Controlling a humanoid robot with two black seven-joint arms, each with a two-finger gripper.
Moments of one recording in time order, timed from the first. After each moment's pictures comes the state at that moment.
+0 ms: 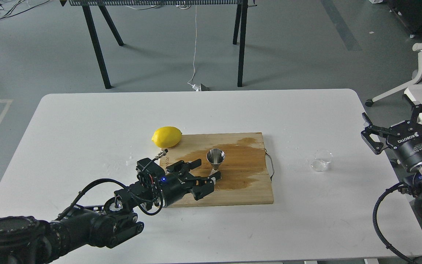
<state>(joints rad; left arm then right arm) -0.62 0.05 -0.04 -0.60 1.59 0.49 -0.49 0.11 -0.48 1.39 1.08 0.24 0.49 -0.11</state>
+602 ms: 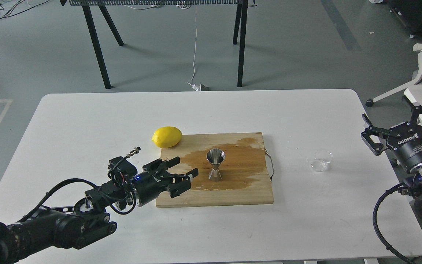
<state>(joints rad) -0.60 0.38 -0.12 -0.91 1.55 0.49 -0.49 0.10 -0.47 1.39 1.08 0.24 0.49 -0.11</state>
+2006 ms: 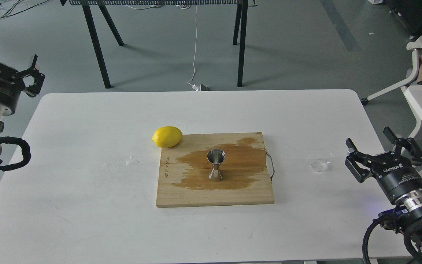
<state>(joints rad) -0.65 0.61 -0.74 -0.65 -0.28 -0.49 -0.49 -0.18 -0.42 1.40 1.42 0.48 0.23 -0.12</state>
